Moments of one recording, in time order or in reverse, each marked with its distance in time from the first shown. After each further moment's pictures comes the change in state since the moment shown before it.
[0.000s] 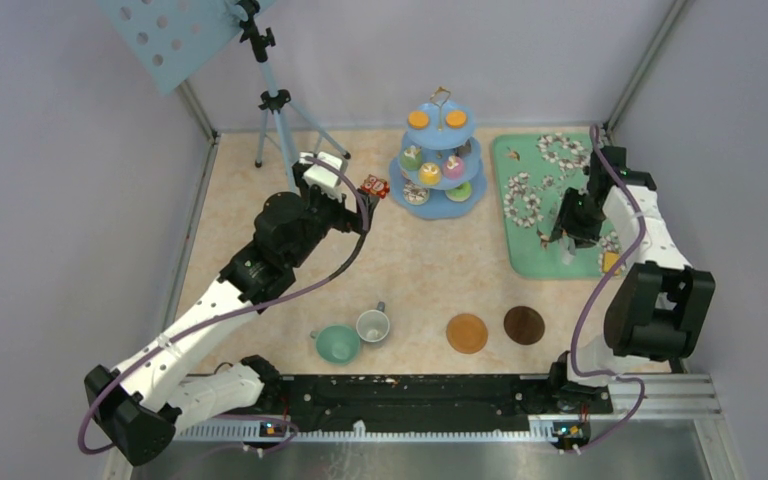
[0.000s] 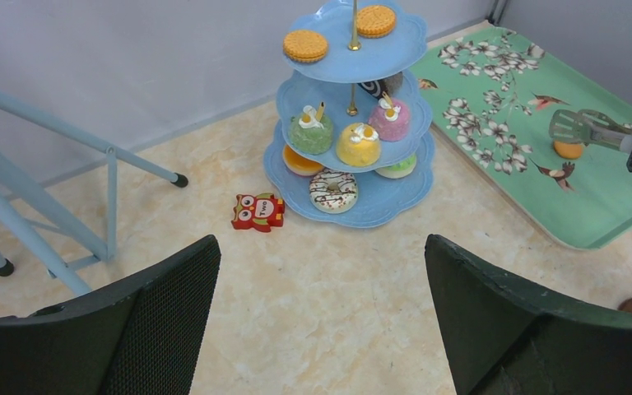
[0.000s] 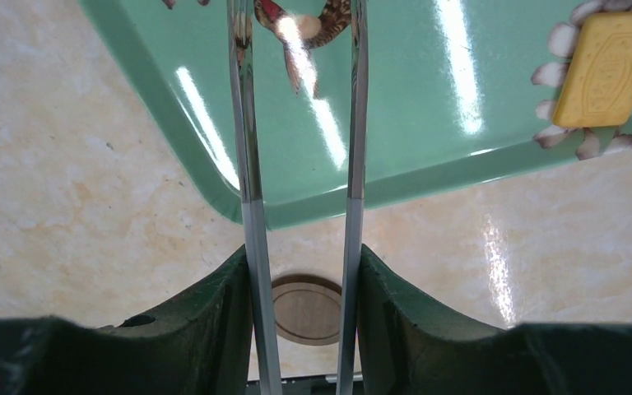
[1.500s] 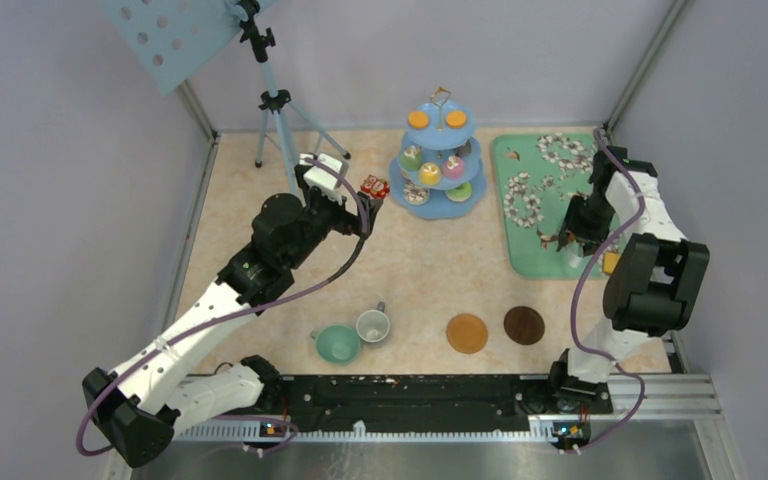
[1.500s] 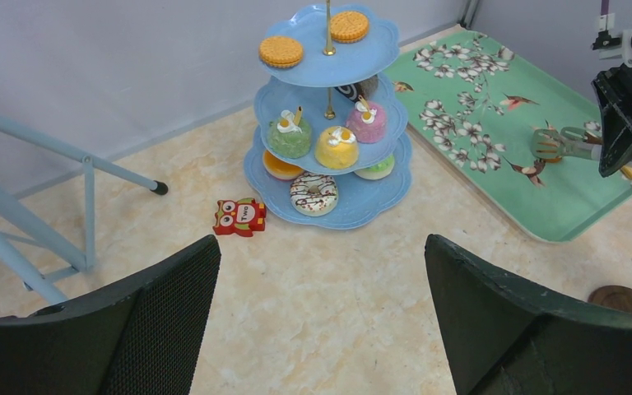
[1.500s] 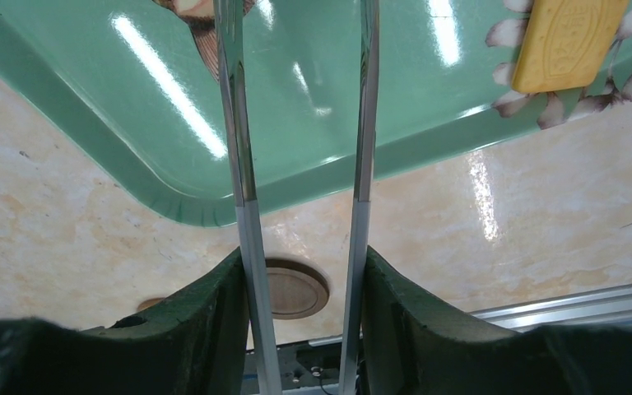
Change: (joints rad) left arm -0.006 -0.014 0.001 -0.002 0.043 -0.007; right arm -0.060 0.138 0.095 -0.136 0.043 -0.010
